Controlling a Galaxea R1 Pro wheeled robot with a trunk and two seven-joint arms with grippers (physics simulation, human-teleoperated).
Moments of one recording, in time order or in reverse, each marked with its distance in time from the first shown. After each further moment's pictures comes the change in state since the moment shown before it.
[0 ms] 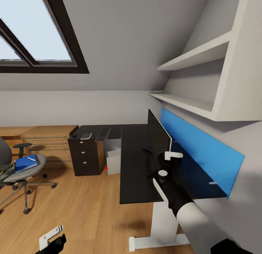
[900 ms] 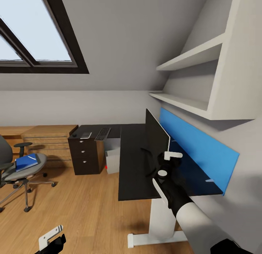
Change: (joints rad) left arm 0.000 0.002 0.002 0.000 0.001 0.002 0.000; right arm 0.000 0.003 0.003 0.000 0.001 0.000 0.000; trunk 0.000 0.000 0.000
